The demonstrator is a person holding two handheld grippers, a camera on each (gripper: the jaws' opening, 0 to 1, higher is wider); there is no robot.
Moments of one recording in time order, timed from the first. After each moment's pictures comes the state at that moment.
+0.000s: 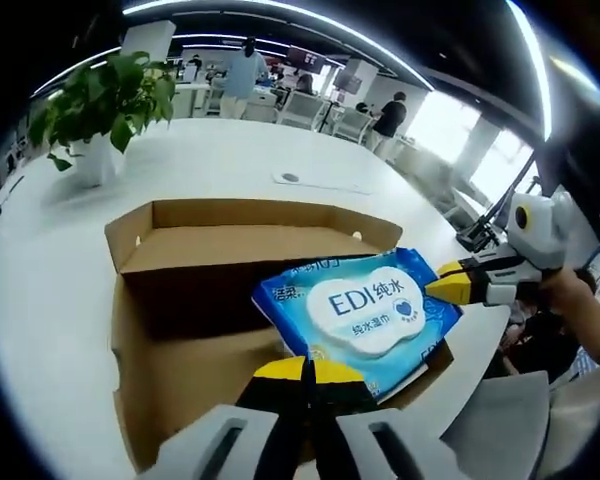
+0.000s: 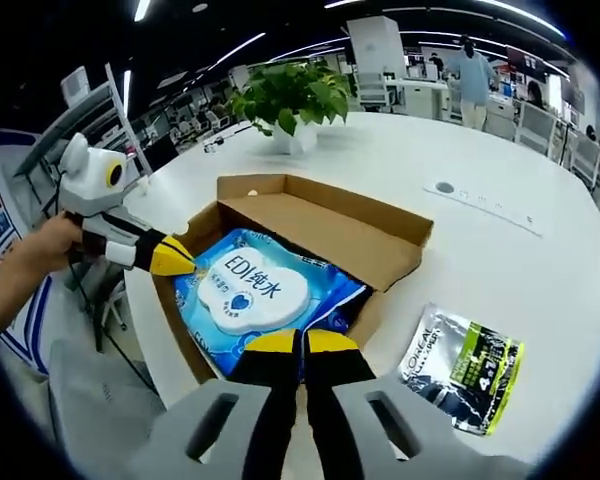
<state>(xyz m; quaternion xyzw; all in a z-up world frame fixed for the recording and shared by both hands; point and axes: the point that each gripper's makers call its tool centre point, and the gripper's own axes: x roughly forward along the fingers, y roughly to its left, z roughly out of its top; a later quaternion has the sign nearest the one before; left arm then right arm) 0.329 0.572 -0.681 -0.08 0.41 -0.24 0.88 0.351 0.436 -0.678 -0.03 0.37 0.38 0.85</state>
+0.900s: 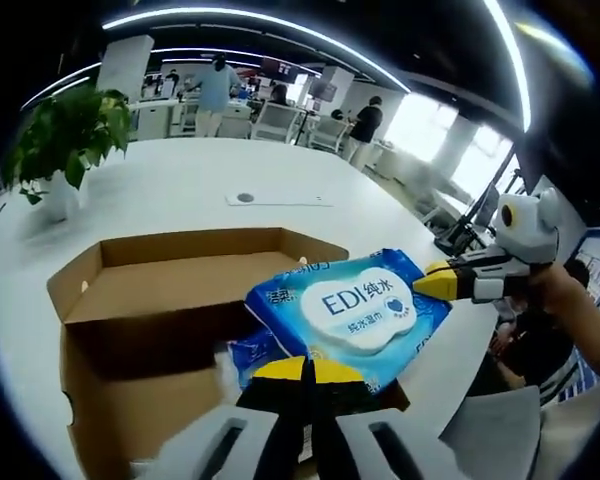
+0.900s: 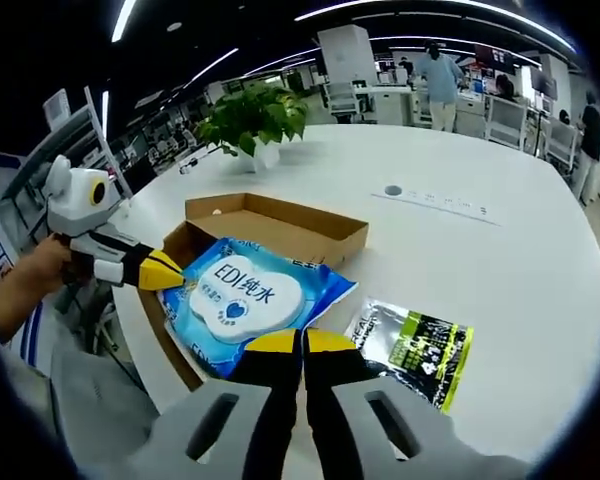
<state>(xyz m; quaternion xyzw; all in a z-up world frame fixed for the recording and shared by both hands) 0.341 0.500 -0.663 -0.07 0.38 -0.28 0.88 0.366 0.364 -0.661 -0.01 0.36 0.34 0.87</state>
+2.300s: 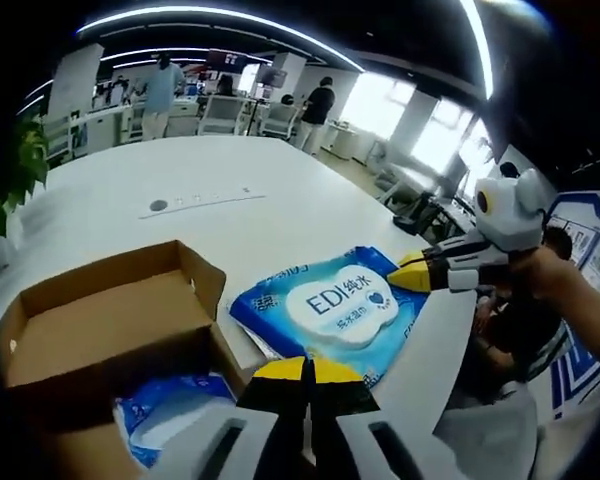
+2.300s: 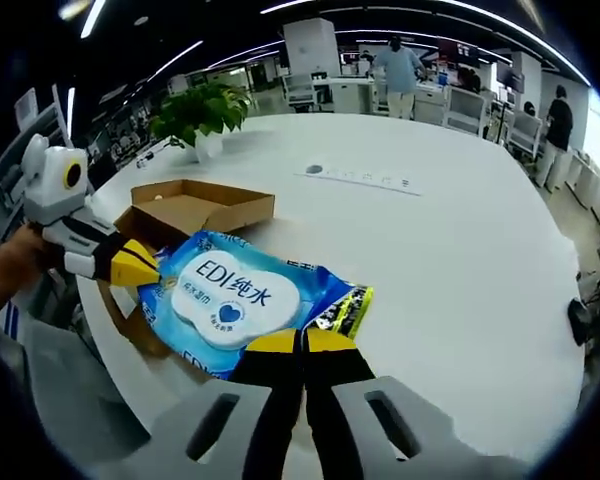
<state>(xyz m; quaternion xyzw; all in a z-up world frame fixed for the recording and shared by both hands) 0.357 0.380 -0.675 -0.03 0.39 -0.37 0.84 0.375 0.249 -0.683 -0.03 0.38 0.26 0.89</state>
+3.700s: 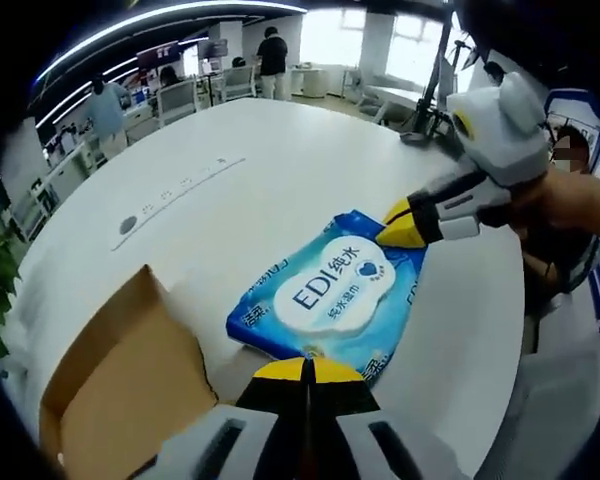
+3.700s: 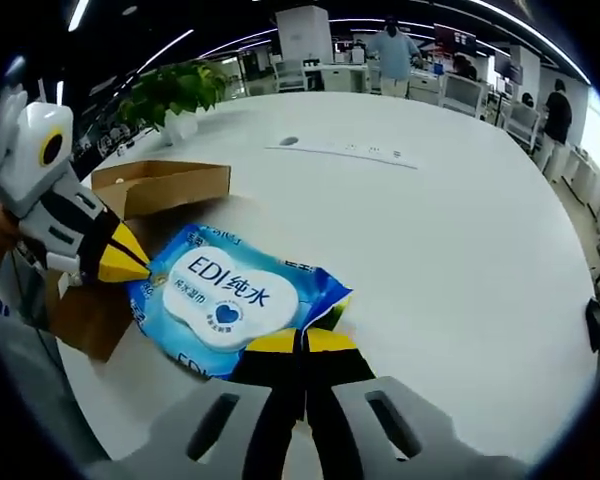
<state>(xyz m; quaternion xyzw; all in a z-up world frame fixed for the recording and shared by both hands) 0.401 0.362 -0.739 0.17 0.43 -0.38 0.80 0.425 0.236 -0.756 -0.04 0.40 0.24 0.88</state>
